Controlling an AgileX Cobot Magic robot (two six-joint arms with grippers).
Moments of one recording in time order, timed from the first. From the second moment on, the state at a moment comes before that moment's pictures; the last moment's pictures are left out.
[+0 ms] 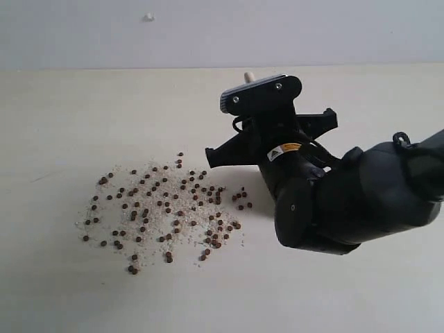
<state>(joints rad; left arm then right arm) -0.07 0.01 0.00 0.14 0.17 -0.48 0.87 1.91 -0.74 0.89 -0.94 -0.58</state>
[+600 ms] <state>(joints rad) -0.13 0.01 0.00 0.14 0.17 -0.48 0.95 1.93 -0.88 0.80 -0.80 -0.40</state>
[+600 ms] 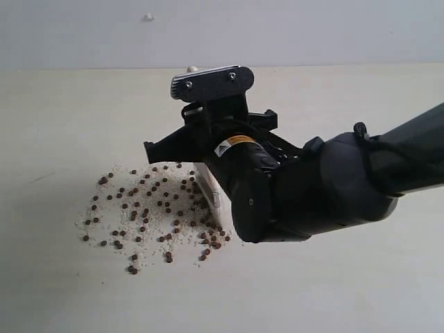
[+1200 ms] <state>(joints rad) -0.16 0.01 0.00 0.14 0.17 -0.48 0.95 1.84 -0.88 0.73 -0.88 -0.86</state>
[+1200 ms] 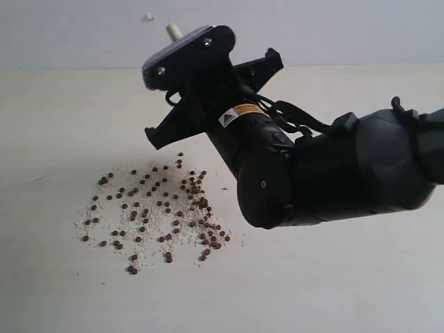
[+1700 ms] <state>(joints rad) -0.16 0.01 0.00 0.14 0.17 -0.48 0.74 2.13 -1.13 -0.14 -0.82 -0.60</state>
